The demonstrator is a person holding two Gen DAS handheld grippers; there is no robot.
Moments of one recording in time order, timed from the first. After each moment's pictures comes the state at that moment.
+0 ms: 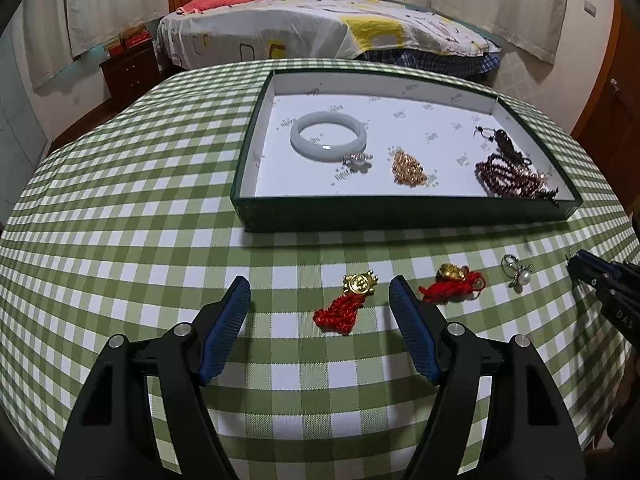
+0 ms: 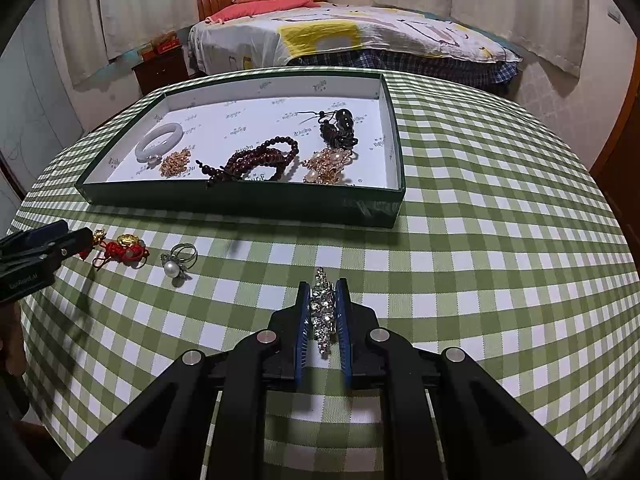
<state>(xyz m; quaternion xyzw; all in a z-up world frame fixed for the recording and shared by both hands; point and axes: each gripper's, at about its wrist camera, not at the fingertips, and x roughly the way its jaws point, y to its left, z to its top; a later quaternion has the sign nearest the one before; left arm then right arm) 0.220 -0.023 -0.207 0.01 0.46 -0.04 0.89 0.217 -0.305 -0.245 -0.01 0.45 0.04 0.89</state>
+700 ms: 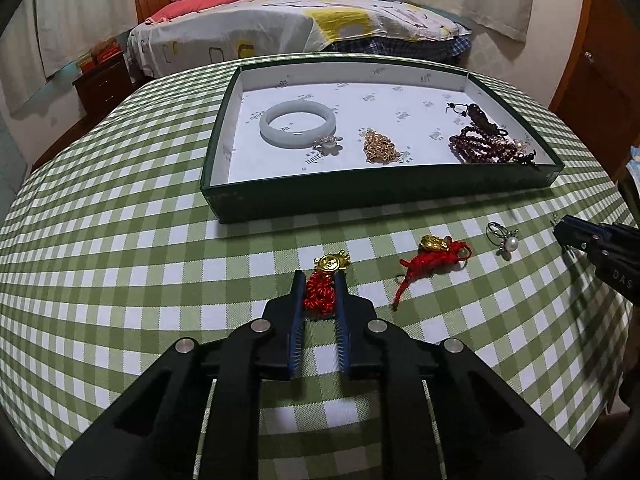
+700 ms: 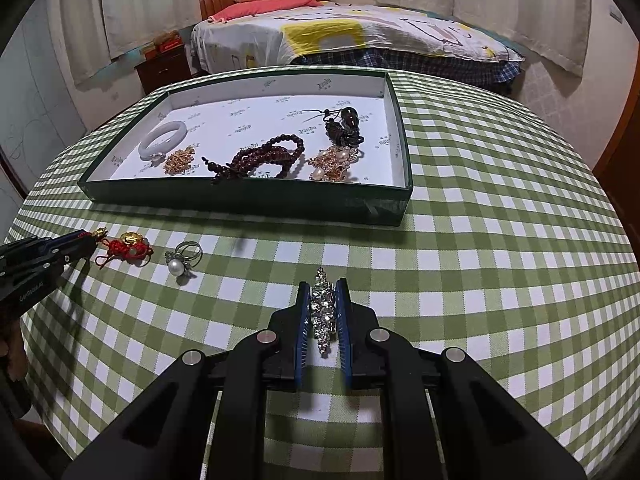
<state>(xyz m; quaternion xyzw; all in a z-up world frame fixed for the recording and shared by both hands) 0.212 -0.027 -0.214 0.04 0.46 -0.09 0.88 0.218 -0.301 -0.248 -0.01 0.45 0.05 0.89</state>
